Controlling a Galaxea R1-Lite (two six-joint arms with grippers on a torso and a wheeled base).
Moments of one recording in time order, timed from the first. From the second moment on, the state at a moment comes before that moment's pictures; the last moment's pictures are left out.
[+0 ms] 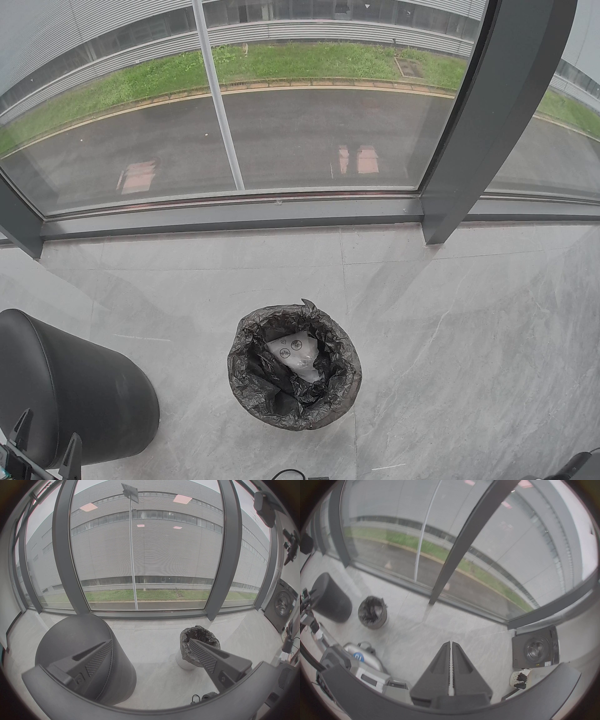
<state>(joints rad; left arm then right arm) 0.00 0.01 -0.02 0.02 -0.02 -0.01 0.12 0.88 -2.00 1.54 -0.38 -0.33</state>
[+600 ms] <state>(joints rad) 0.00 0.01 -0.02 0.02 -0.02 -0.01 0.00 0.29 -1.56 1.07 -0.35 -0.32</state>
